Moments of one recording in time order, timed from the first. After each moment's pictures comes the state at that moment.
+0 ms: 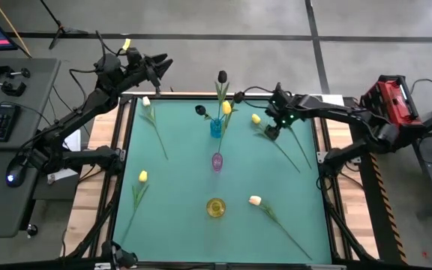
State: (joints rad) left arm 0.96 1.09 0.91 0.28 0.38 -0.40; right arm -0.67 1.42 0.90 -0.71 -0.06 -0.01
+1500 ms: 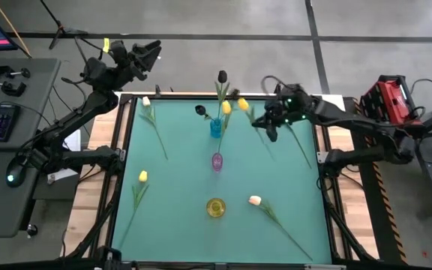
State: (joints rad) left arm 0.96 1.09 0.91 0.69 0.44 -0.69; right arm -0.53 1.16 0.90 -0.34 -0.43 0.03
